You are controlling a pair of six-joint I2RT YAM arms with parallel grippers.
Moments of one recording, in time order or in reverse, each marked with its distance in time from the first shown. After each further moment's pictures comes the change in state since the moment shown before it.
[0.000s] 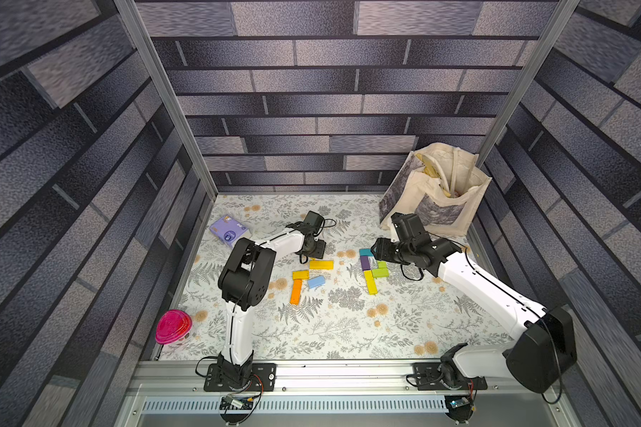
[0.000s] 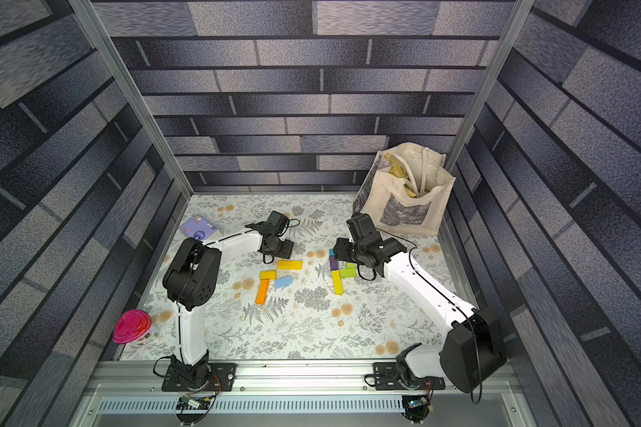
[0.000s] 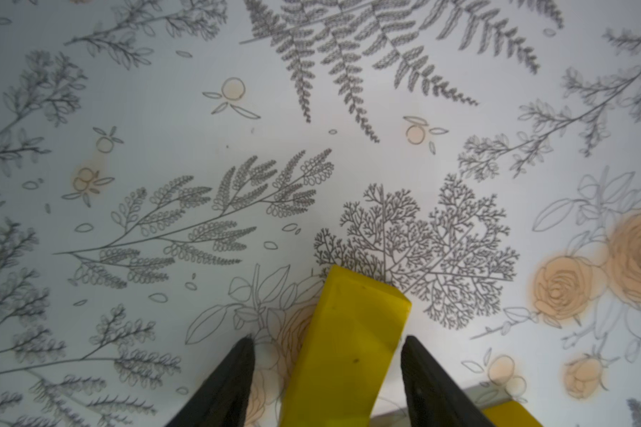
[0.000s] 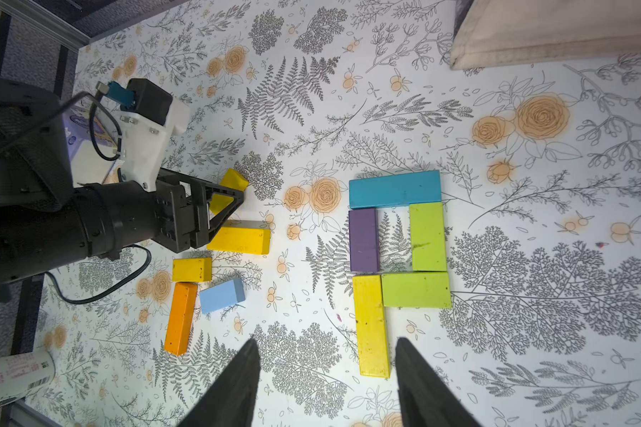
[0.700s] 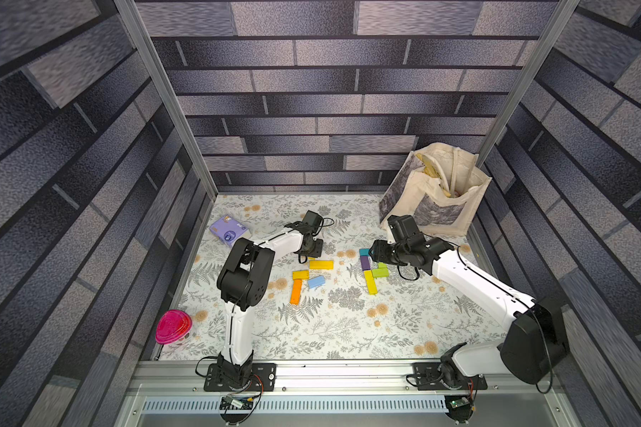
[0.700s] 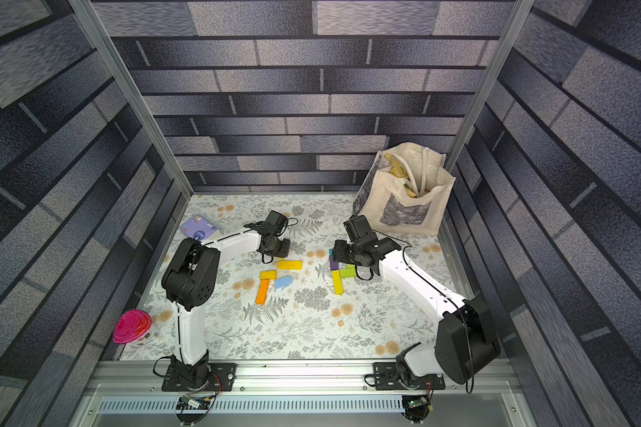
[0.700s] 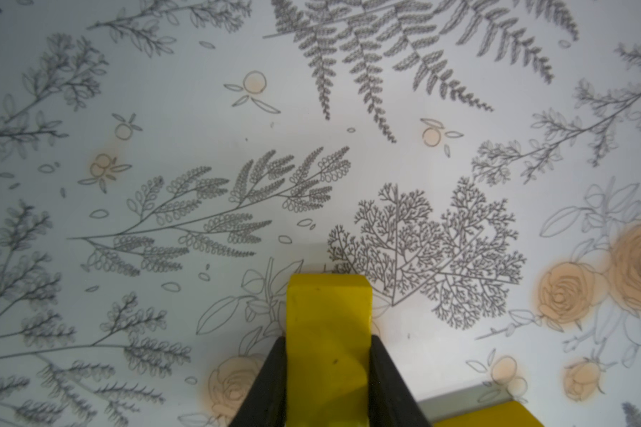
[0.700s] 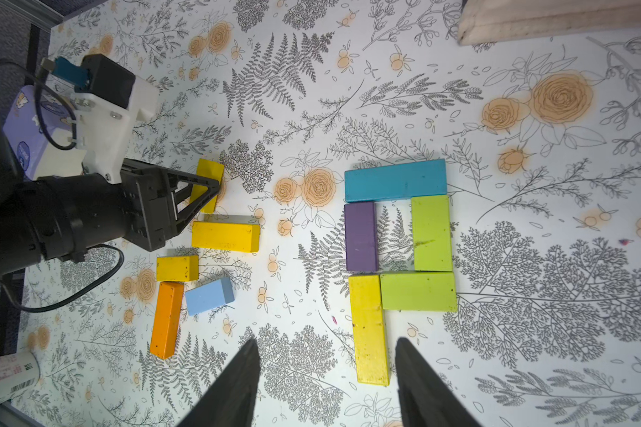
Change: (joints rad) left arm -0.006 -0.041 -0.028 -0.009 -0.003 -0.057; right arm 0.000 0.053 -0.020 0.030 -0.009 0.003
